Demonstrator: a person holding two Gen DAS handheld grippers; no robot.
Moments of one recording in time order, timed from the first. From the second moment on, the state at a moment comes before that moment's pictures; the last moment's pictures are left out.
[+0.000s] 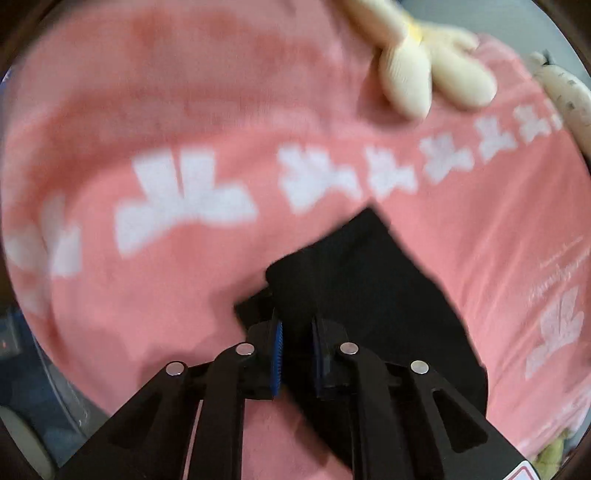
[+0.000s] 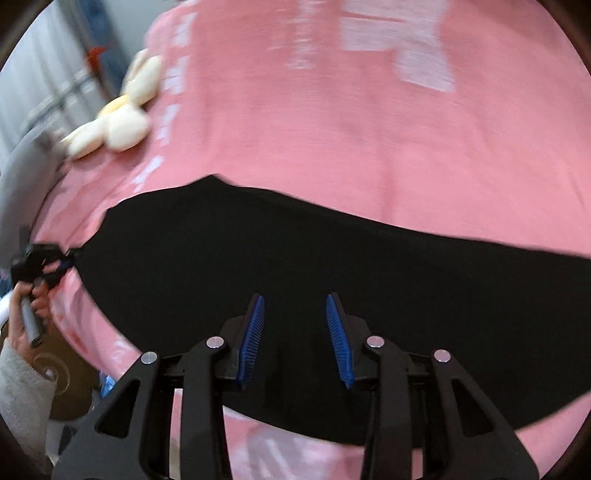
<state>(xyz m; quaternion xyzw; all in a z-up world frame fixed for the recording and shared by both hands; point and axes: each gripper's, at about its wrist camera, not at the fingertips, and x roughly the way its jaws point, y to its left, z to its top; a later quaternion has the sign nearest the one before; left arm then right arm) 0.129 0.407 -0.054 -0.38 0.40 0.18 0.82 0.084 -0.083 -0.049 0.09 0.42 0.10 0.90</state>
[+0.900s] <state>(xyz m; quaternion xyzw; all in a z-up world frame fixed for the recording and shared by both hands) 0.075 0.067 -0.008 -0.08 0.47 0.03 0.88 -0.014 -0.425 -0.018 0.23 0.34 -0.14 0.90</state>
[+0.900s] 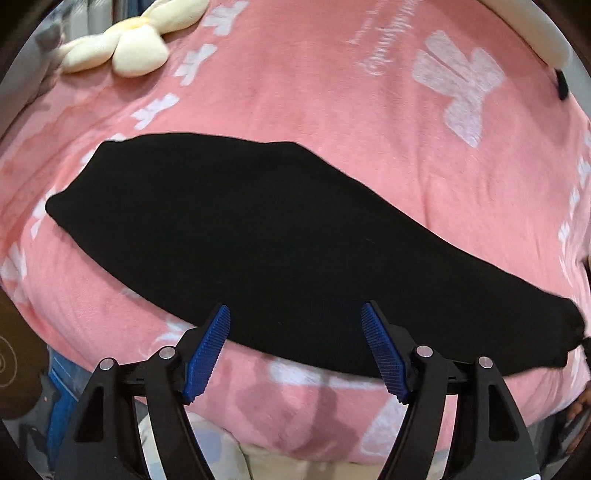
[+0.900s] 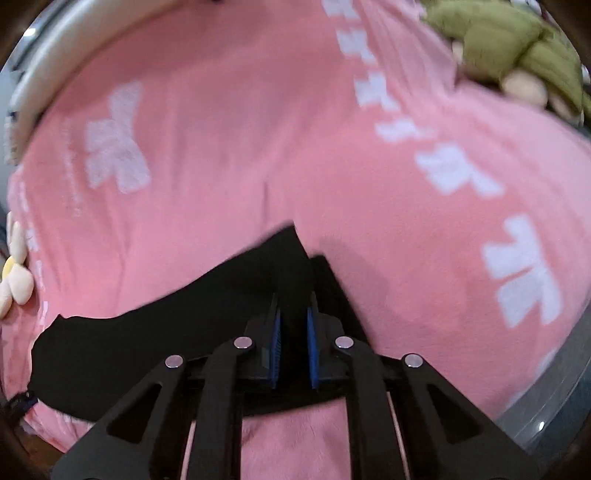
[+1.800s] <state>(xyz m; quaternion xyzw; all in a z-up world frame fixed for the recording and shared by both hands) 0.031 0.018 -0.002 -0.04 0.48 0.02 0.87 -0.019 -0.455 -0.063 0.39 0.36 -0.08 0.84</state>
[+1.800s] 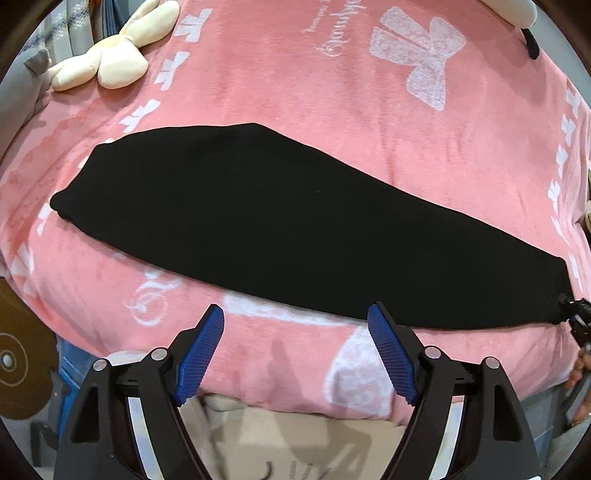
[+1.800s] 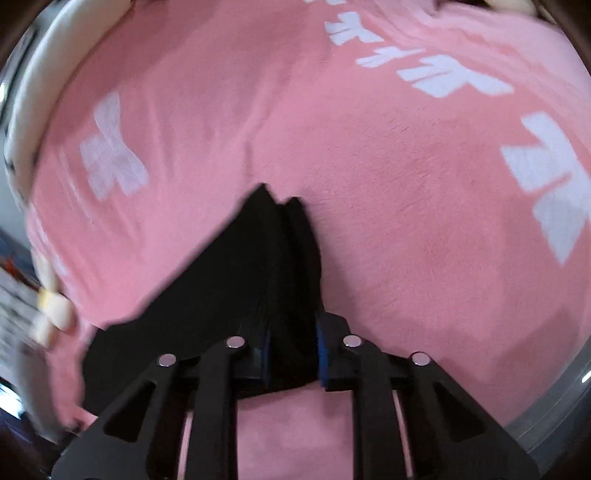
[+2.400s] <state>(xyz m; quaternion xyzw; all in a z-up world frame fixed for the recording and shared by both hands) -0.002 0.122 -0.008 -0.11 0.47 0.00 0.87 0.035 -0.124 -0.002 0.11 0.42 0.08 0.90</state>
